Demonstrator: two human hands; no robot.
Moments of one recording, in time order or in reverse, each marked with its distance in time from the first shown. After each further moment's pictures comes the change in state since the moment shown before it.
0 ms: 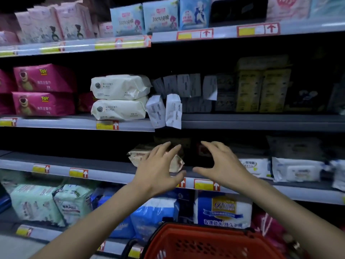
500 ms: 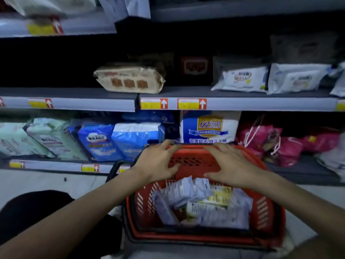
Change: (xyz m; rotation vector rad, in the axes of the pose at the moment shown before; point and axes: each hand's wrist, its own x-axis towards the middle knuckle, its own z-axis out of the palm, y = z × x) left_hand -0.111 0.013 0.182 0.044 -0.473 0.182; right_hand -0.137 0.118 0.134 -0.206 -0.534 0.069
